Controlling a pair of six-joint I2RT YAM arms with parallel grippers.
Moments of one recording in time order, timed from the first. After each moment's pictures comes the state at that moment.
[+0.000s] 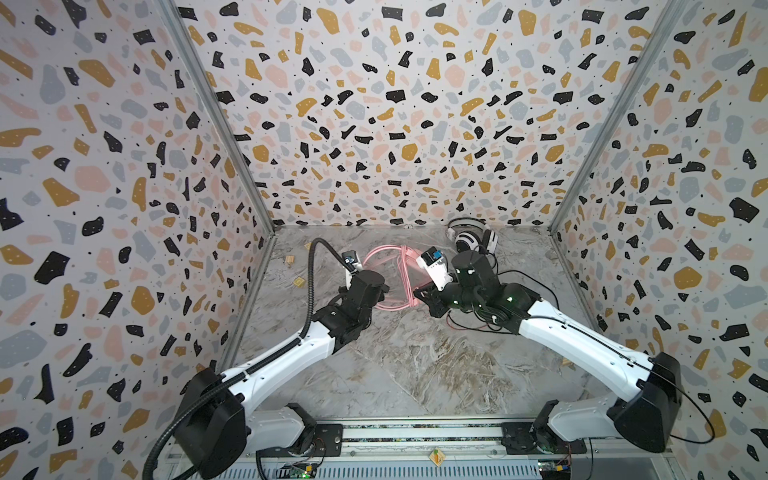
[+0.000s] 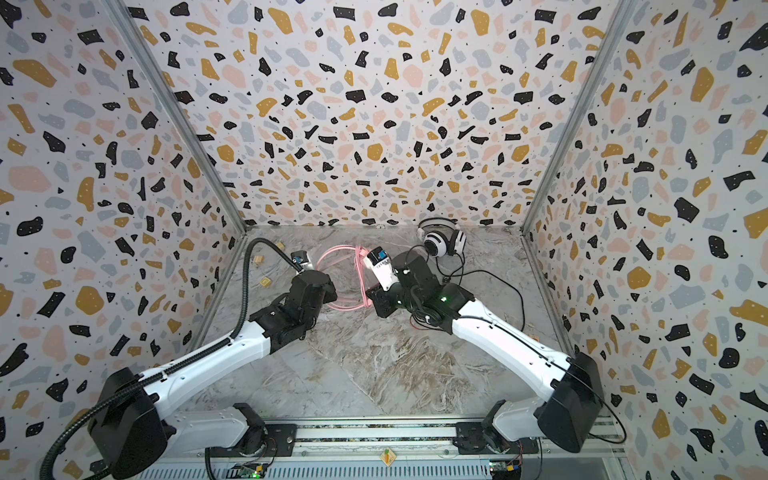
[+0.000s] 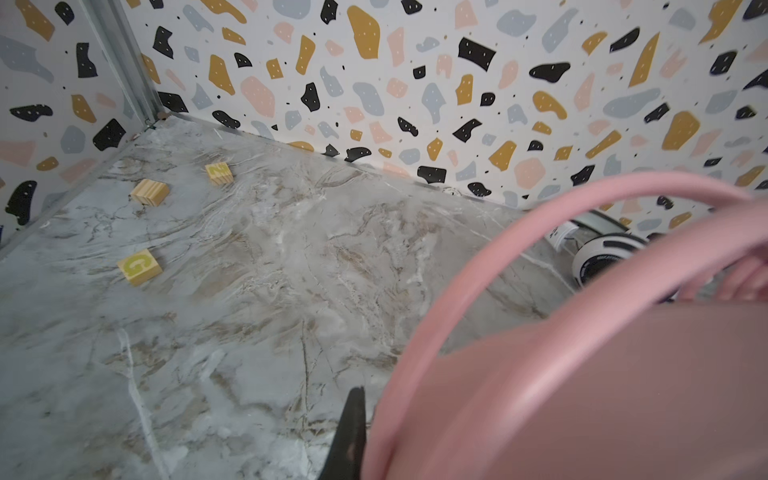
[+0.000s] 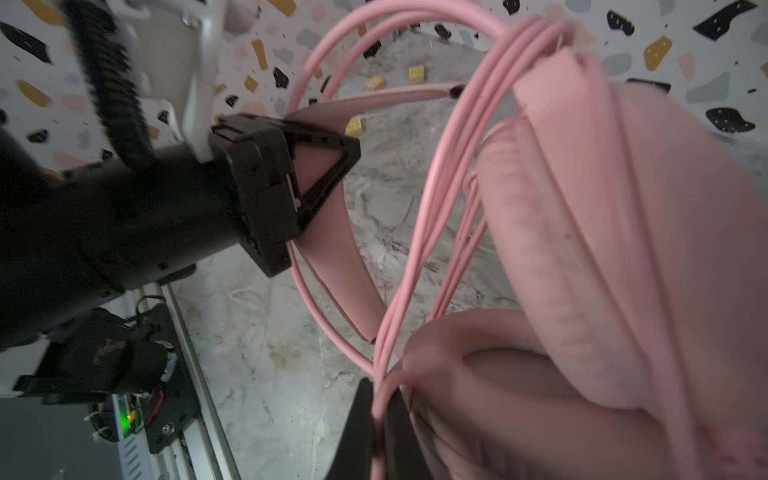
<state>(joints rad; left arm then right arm) -0.68 1.28 0.90 -0.19 -0.62 -0.56 0.81 1.40 1.27 -0.51 -0.19 0.10</state>
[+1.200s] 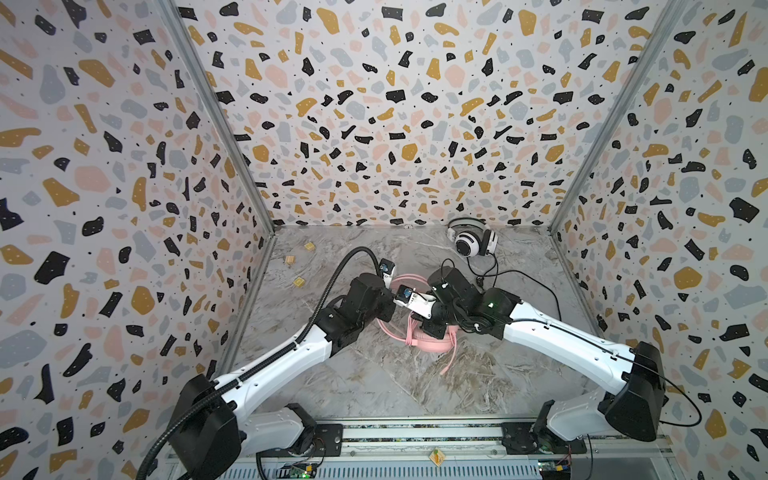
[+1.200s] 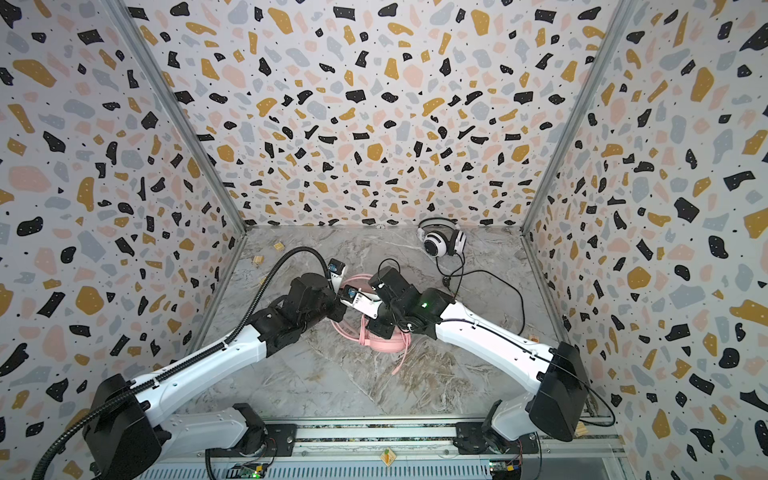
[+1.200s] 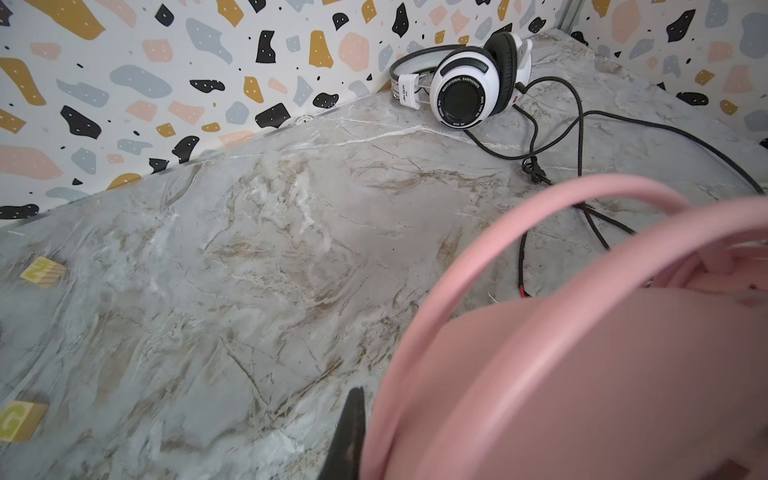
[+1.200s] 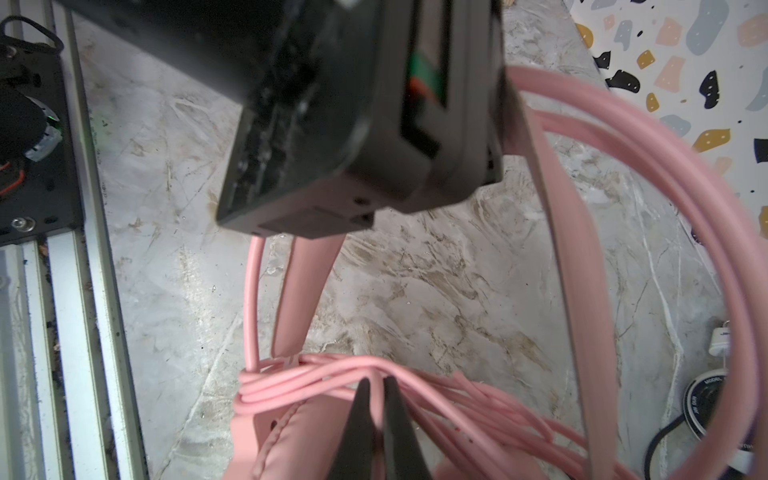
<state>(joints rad) -0.69 1.21 0.88 -0.24 -0.16 -0.09 0.93 1.43 1.26 -0.62 -0.09 -0.36</state>
